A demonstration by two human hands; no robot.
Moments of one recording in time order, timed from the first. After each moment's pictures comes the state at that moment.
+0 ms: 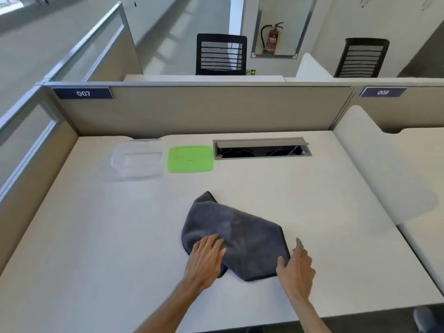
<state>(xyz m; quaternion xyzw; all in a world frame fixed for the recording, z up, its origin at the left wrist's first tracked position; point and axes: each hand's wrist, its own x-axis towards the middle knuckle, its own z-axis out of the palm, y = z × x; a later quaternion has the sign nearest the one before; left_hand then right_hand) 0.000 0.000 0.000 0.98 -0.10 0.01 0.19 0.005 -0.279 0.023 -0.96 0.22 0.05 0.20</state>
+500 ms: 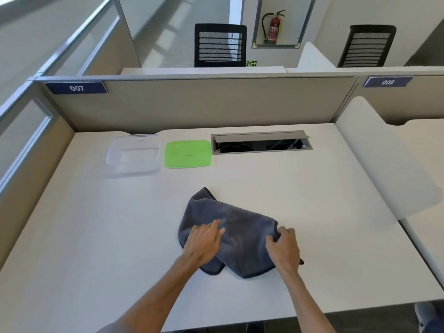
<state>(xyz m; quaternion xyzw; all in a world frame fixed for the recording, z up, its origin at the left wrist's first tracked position) 0.051 -0.006 0.046 0.97 -0.05 -0.12 0.23 0.051 -0.262 0.051 -0.92 0.21 0.07 0.31</state>
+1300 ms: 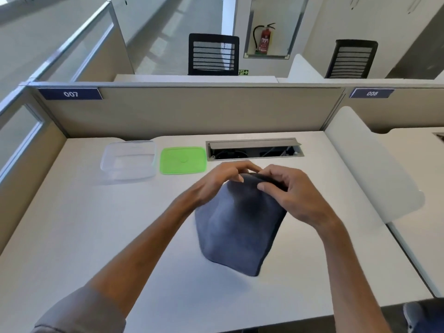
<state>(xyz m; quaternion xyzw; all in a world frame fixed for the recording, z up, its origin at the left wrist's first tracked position) 0.145 -0.018 0.263 0.75 -0.23 -0.15 0.60 0.101 -0.249 0.303 -0.89 -0.16 0.05 0.43</state>
